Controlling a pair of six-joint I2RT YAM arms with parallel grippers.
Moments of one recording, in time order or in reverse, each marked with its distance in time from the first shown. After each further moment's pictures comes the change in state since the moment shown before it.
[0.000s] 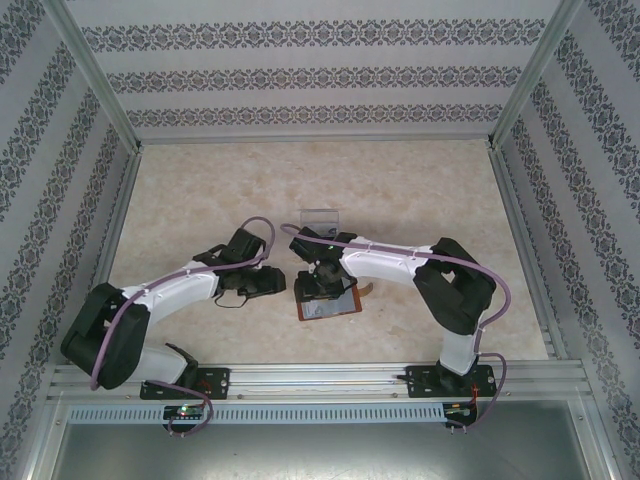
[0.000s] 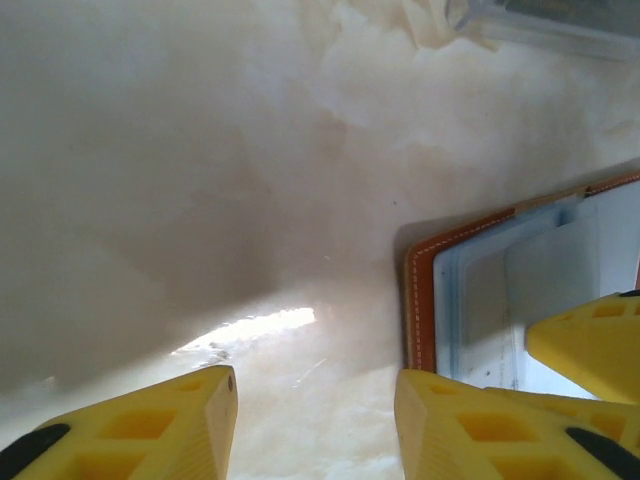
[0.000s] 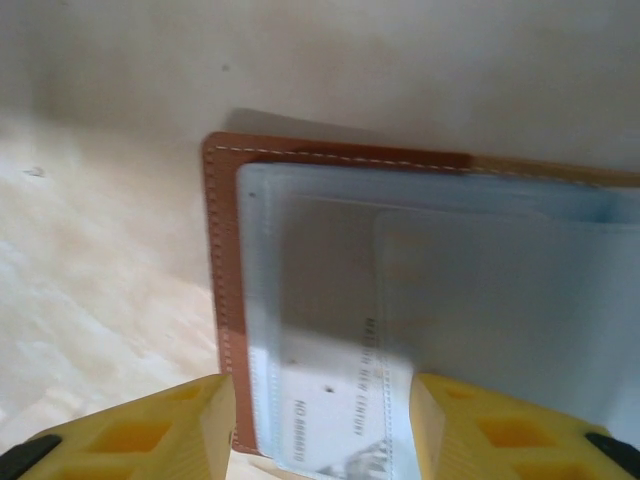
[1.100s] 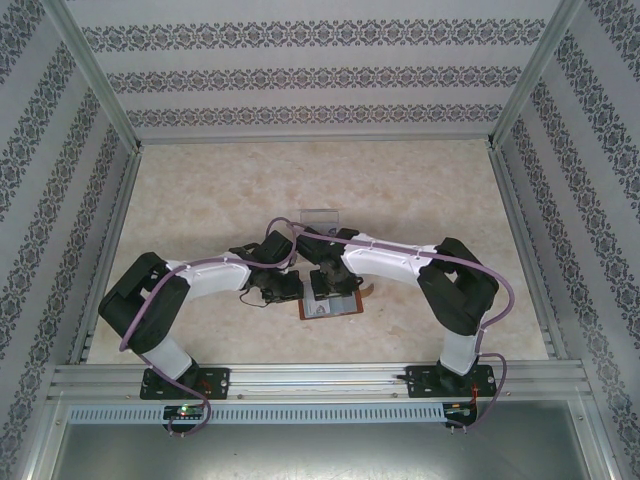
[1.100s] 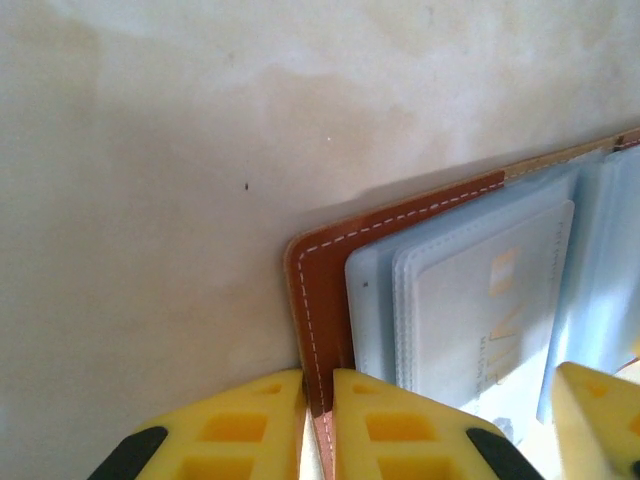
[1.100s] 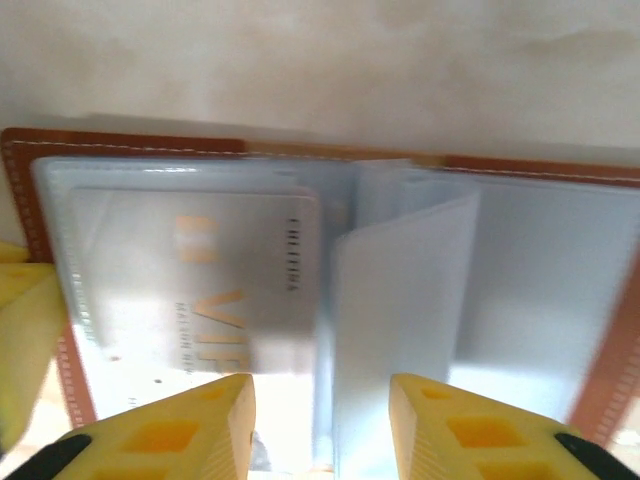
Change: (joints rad) left arm -0.136 0.247 0.129 0.027 0.034 -0.078; right arm -0.007 -0.010 0.035 -0.188 0.188 -0.005
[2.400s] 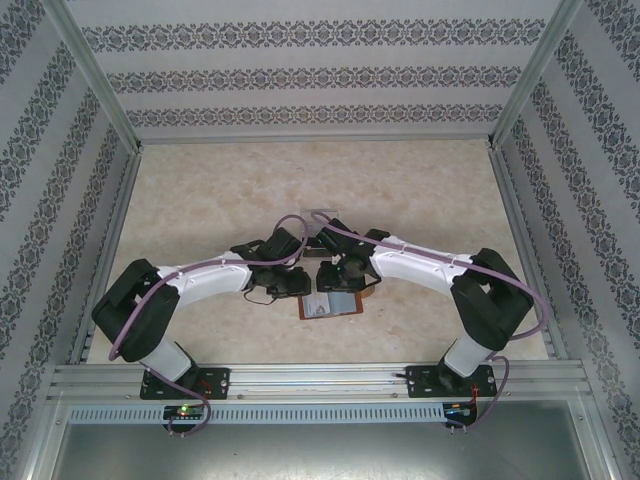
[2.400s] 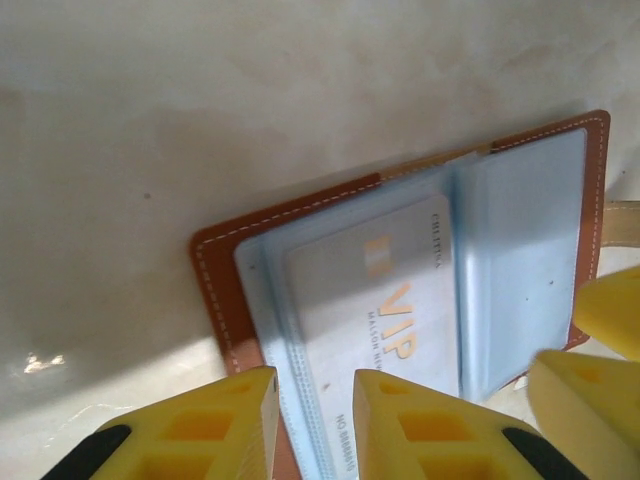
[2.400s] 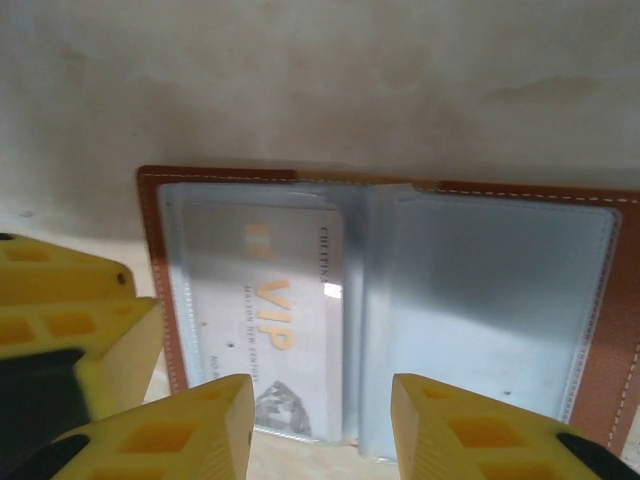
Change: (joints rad) left arm -0.061 -0.050 0.064 -0.052 -0.064 -0.003; right arm -0.099 -0.178 -0.180 0.210 -0.150 0.016
